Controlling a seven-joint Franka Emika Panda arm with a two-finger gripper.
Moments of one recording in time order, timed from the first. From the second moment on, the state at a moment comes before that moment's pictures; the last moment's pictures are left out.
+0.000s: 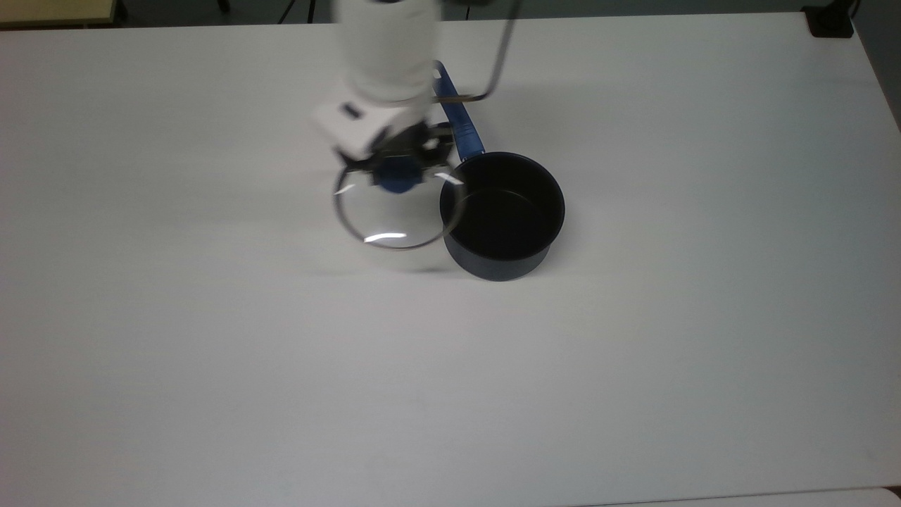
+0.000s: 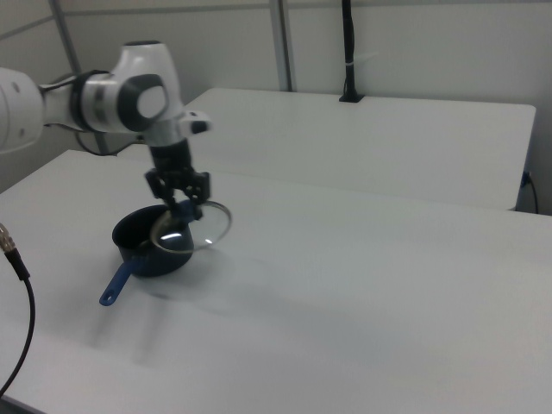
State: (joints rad) arm 0.11 0.27 0.02 -1.66 -0.06 1.90 0.02
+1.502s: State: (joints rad) arm 0.30 0.32 0.00 -1.63 -0.06 1.98 0.24
